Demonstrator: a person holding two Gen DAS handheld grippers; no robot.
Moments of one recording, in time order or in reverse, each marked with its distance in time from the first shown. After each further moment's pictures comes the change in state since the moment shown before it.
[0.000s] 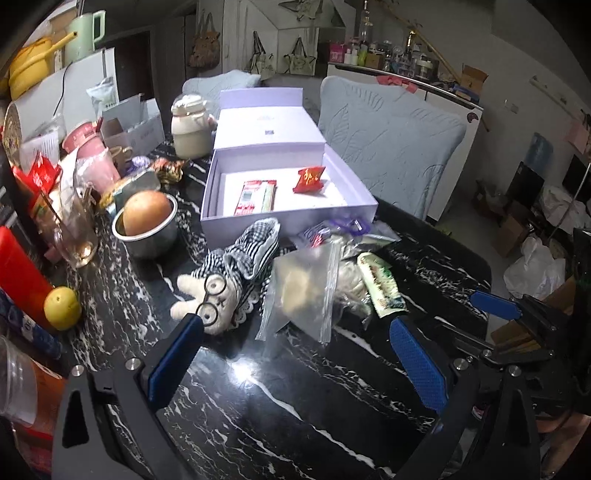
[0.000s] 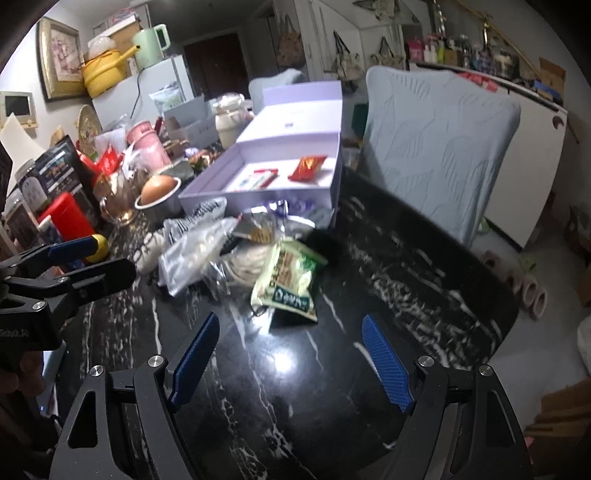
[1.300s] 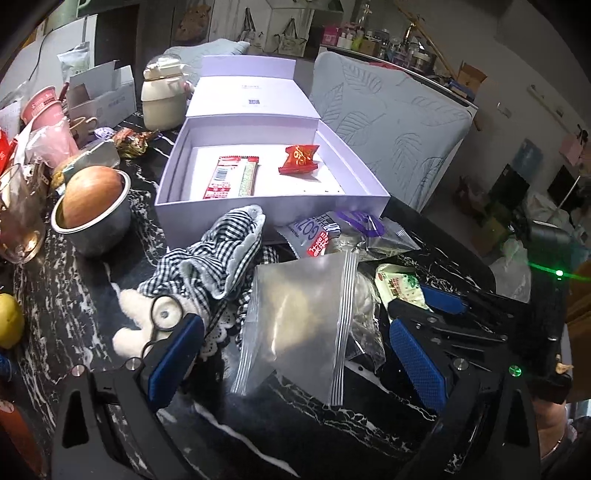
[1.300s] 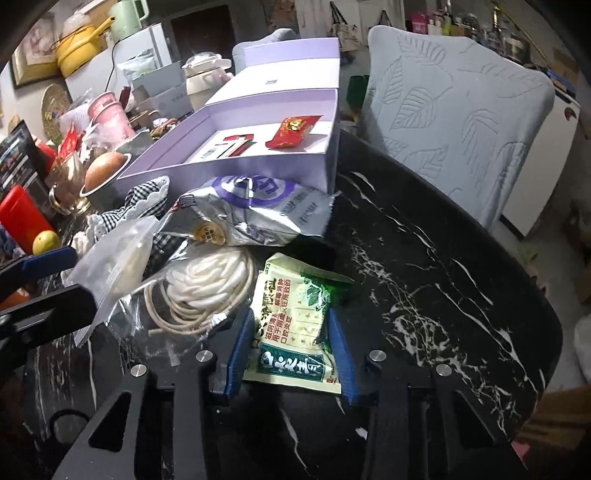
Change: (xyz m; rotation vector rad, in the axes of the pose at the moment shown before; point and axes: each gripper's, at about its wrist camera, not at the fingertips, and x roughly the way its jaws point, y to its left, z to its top) left arm 0.072 0.015 0.019 -0.029 0.077 -0.123; right arm 0.092 -0.020 0.028 0.002 0.109 -0.042
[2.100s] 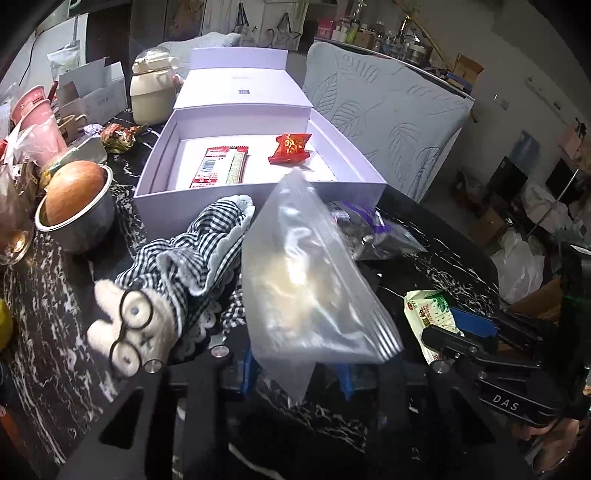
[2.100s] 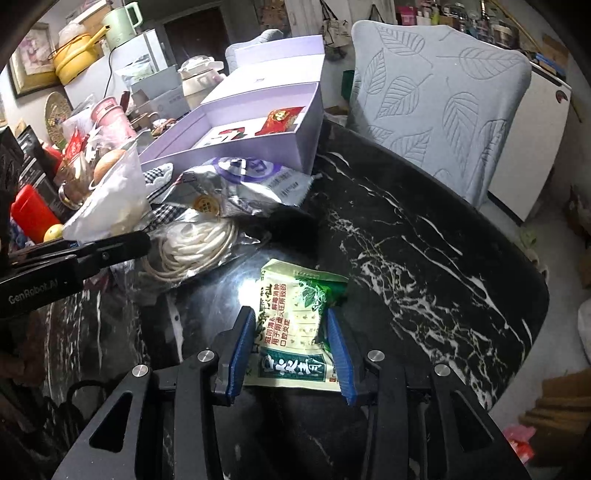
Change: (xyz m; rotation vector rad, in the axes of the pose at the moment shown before) left arm 0.008 -0.007 -0.005 0.017 0.012 -0.005; right arm -0.028 -0.014 -0.031 0.033 0.010 0.017
